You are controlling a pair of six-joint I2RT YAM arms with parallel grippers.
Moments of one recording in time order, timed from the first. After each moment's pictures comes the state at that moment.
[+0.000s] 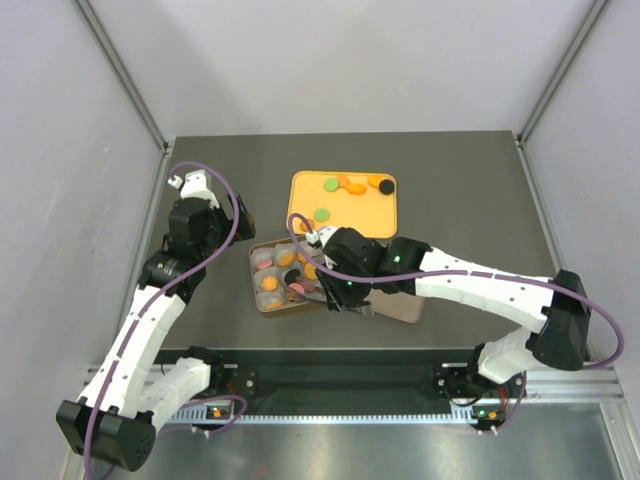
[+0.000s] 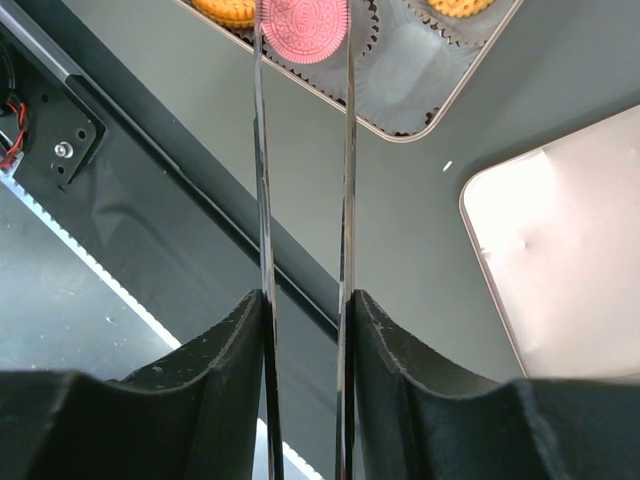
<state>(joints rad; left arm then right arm) -0.25 0.91 0.92 -0.47 -0.14 -0.40 1.13 1.45 1.27 -0.79 0.01 0.40</state>
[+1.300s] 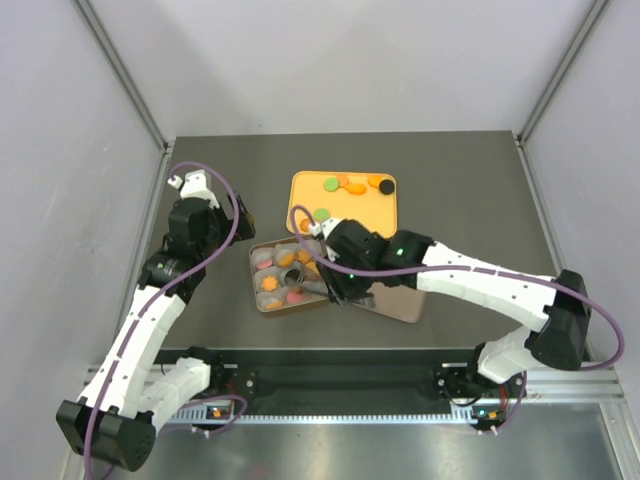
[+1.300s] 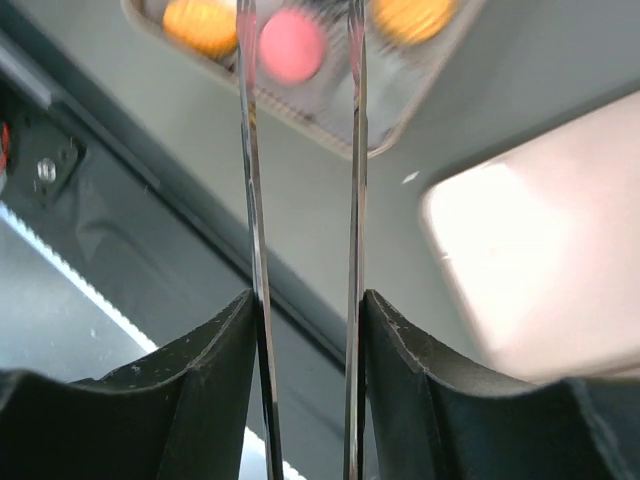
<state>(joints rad) -0.25 0.91 0.92 -0.47 -0.15 -0.40 1.10 1.46 1.30 -0.81 0.03 0.38</state>
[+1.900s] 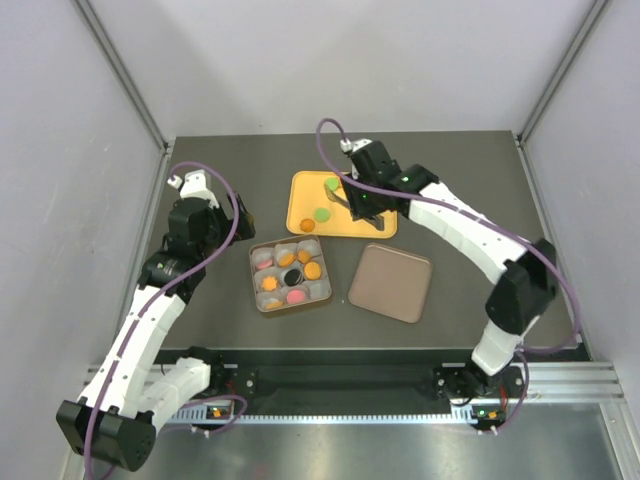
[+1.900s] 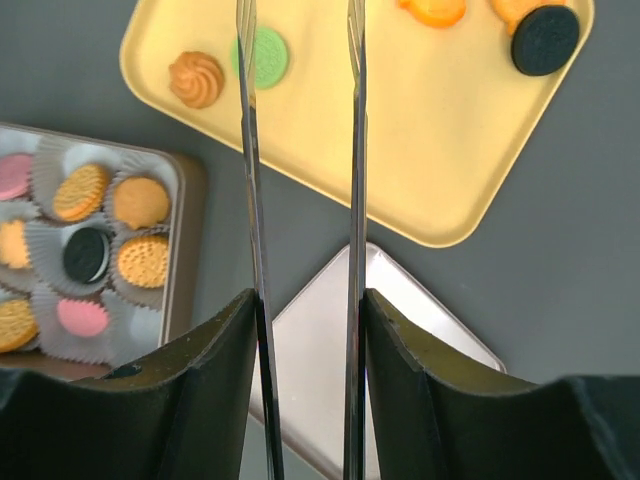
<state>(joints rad) -0.25 0.91 0.92 -0.47 -0.15 -0.40 0.69 1.66 1.61 -0.78 0.17 0.23</state>
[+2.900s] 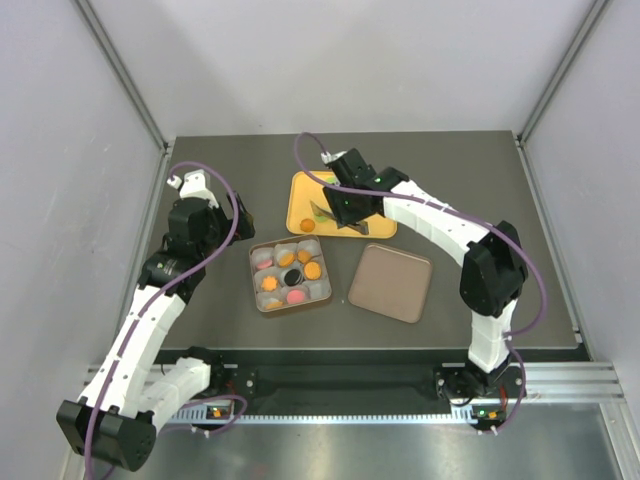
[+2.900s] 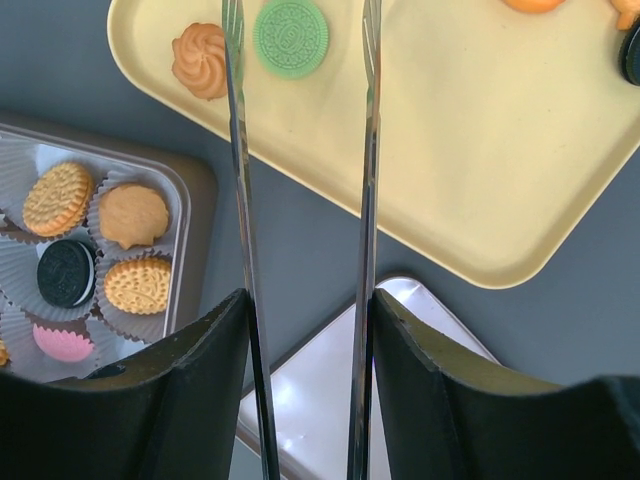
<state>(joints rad) -0.24 0.91 0.92 -0.47 -0.15 -0.40 0.72 1.90 1.69 -0.75 0.13 0.21</state>
